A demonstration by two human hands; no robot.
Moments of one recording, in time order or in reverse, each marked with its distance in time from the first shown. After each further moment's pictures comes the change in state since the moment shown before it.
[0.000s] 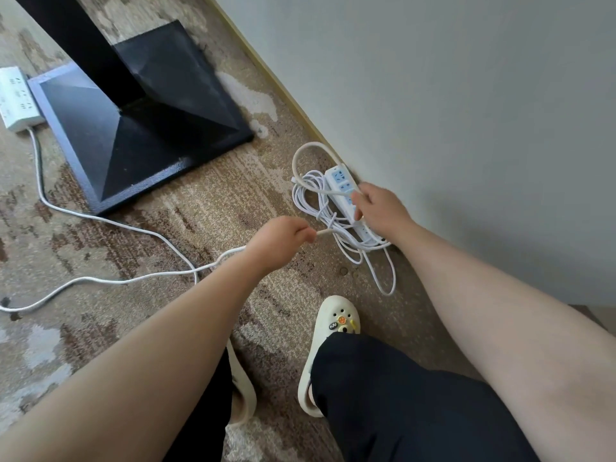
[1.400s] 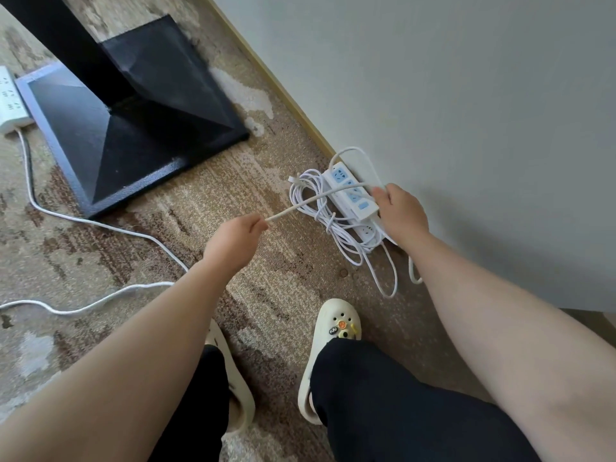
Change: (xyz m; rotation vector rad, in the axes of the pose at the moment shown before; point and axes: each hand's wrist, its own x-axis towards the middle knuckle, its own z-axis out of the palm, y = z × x) left_hand 0.009 -0.058 -0.012 0.067 0.205 -0.220; right_hand 0.007 0.037 -0.002 -0.111 0.254 0.163
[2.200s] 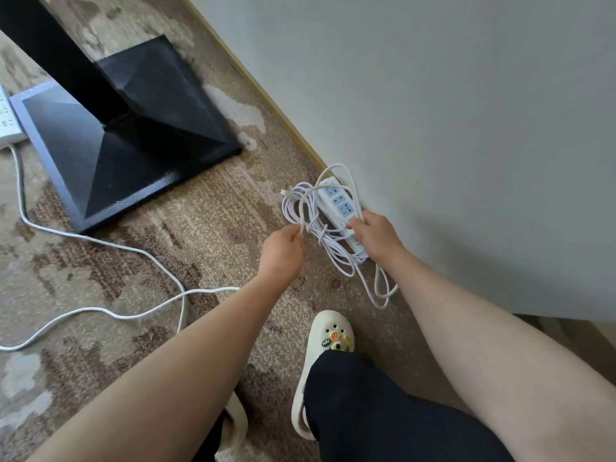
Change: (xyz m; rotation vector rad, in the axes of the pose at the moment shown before) left_hand -0.008 0.075 0.050 -0.463 0.010 -0.076; right_hand -0.022 -0.018 0.007 0.390 -0.210 0.072
